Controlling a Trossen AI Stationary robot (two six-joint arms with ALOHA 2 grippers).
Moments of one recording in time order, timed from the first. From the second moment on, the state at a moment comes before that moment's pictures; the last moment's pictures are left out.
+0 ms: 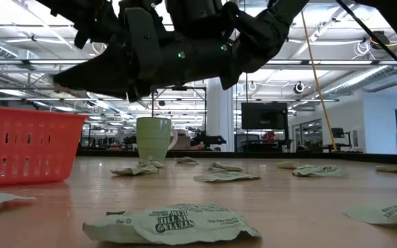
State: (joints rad) left arm -0.01 0.87 0.71 -0.21 -0.54 -0.32; right arm 0.14 2.25 1.39 0.62 -0.21 -0.06
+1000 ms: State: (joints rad) left arm -0.09 1.18 0.71 -0.33 -0.23 -0.33; right arm 0.14 1.80 1.39 -0.56 0.23 -0.05
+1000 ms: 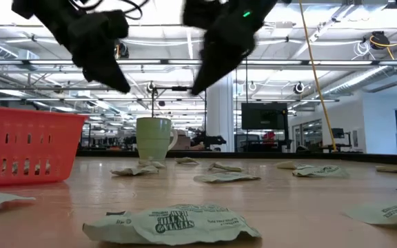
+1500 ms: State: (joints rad) left arm -0.14 1.59 0.71 0.10 -0.08 -0.07; right arm 0.13 1.12 0.76 -0.34 0.26 0.12
